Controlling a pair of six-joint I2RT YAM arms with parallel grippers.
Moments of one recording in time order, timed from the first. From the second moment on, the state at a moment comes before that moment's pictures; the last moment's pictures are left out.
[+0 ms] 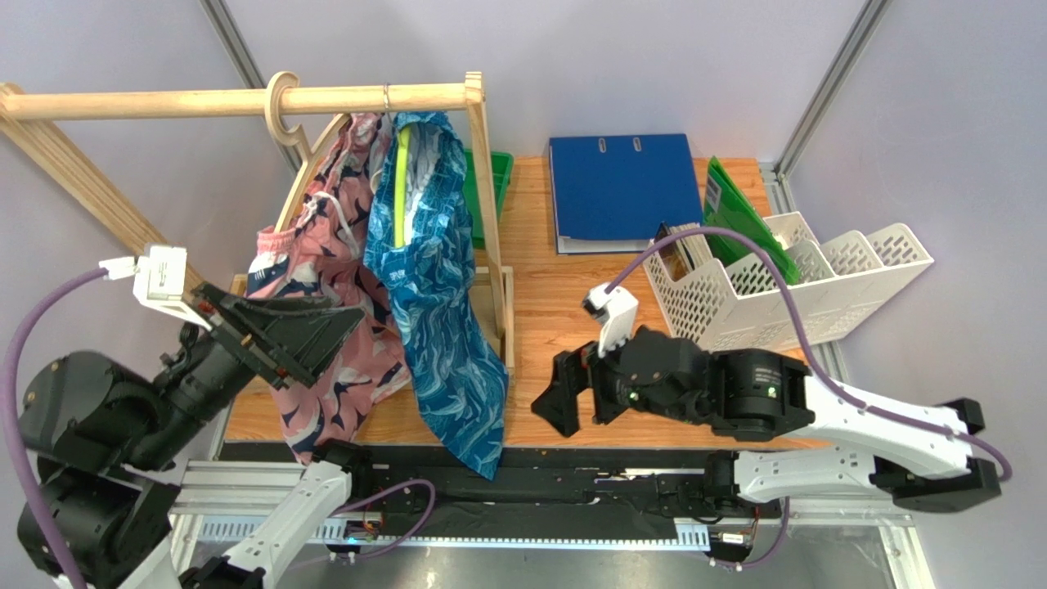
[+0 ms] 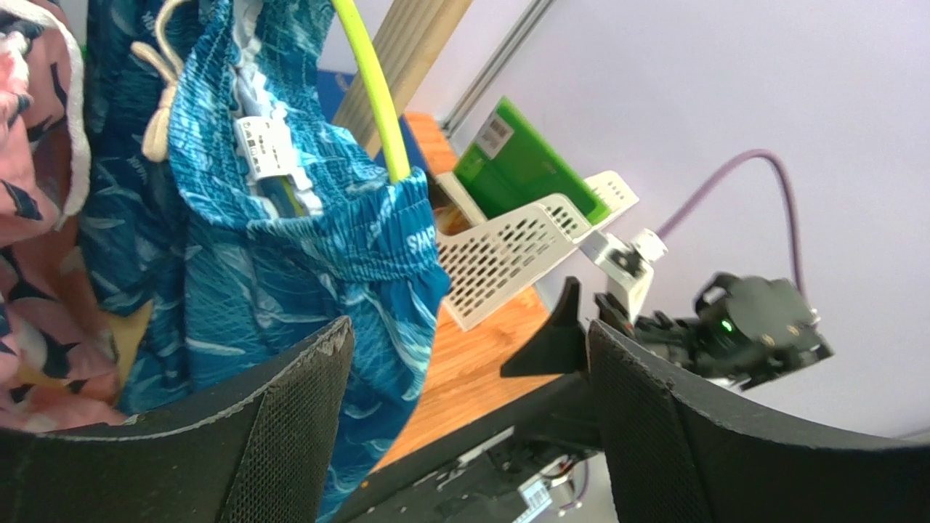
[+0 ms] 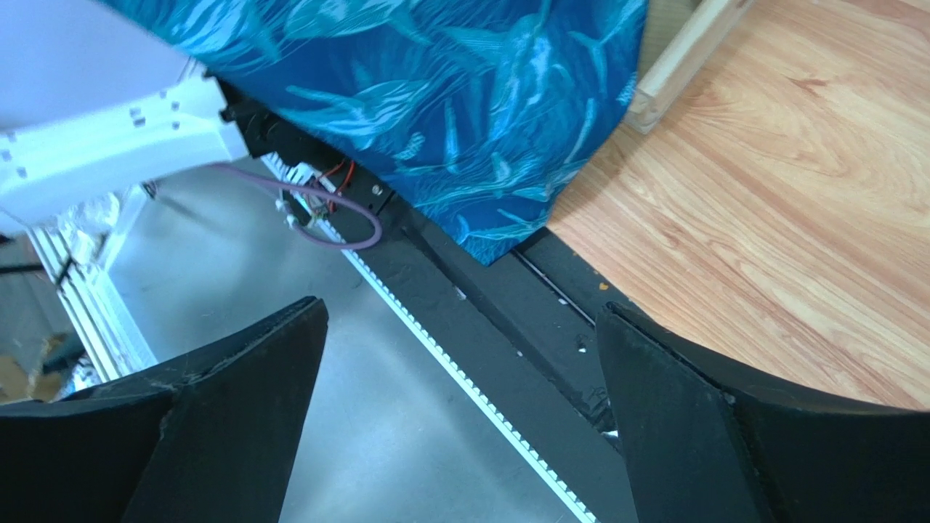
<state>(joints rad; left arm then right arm) -0.28 0.68 1.77 -1.05 0.33 -0.62 1.36 0.96 1.22 -0.82 0.27 0.74</state>
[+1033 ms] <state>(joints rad) -0.28 1.12 1.85 -0.92 0.35 -0.53 1.55 0.85 1.21 -0.79 0.50 0.81</state>
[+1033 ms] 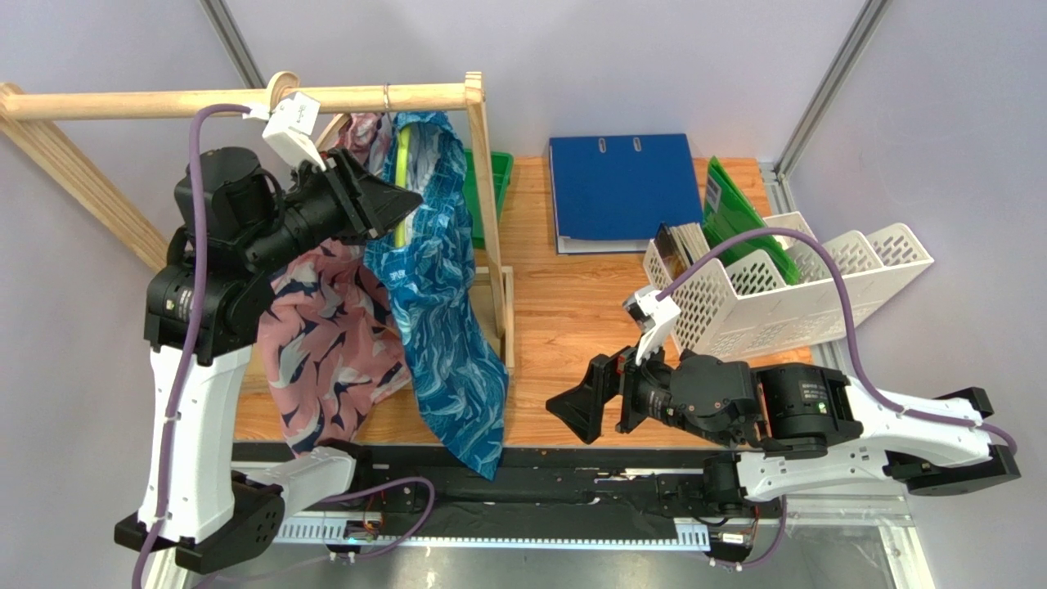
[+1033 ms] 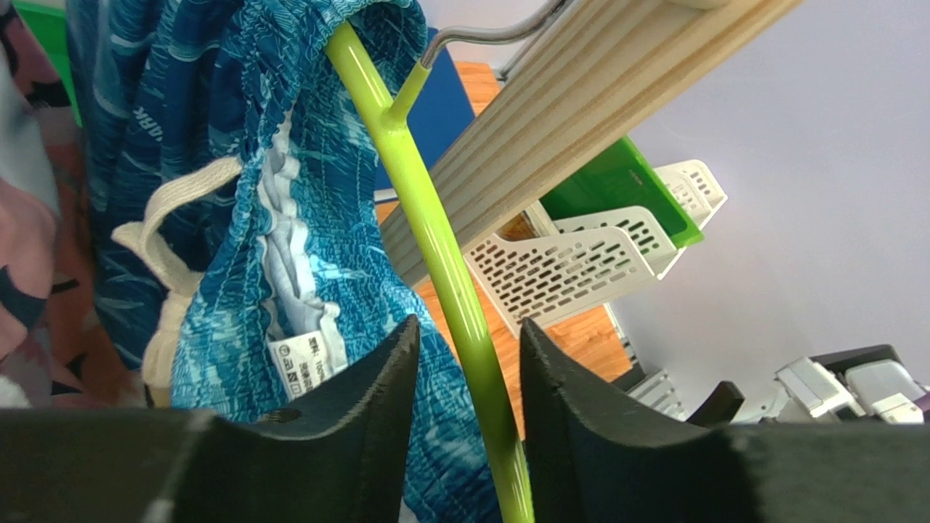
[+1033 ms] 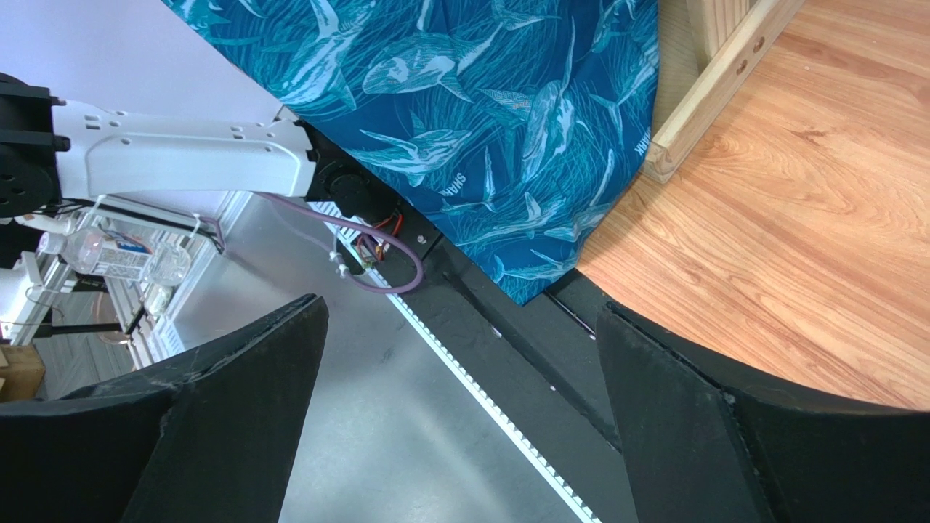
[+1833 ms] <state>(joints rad) -0.28 1.10 1.78 -0.83 0.37 -0.65 1.55 0.81 1.18 -0.80 0.53 0.83</state>
